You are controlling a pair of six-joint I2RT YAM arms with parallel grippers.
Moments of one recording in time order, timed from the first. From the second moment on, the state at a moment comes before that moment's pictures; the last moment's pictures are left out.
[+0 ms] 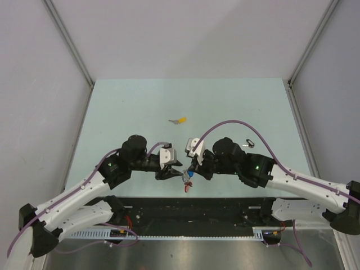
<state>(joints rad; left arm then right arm) -0.80 0.85 0.70 -0.27 0.66 0.32 1.12 1.04 0.94 -0.39 -0.14 -0.09</state>
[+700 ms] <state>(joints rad) -0.80 0.86 0.68 -0.19 0.66 0.30 1.14 1.06 0.94 -0.37 -0.14 -0.09</state>
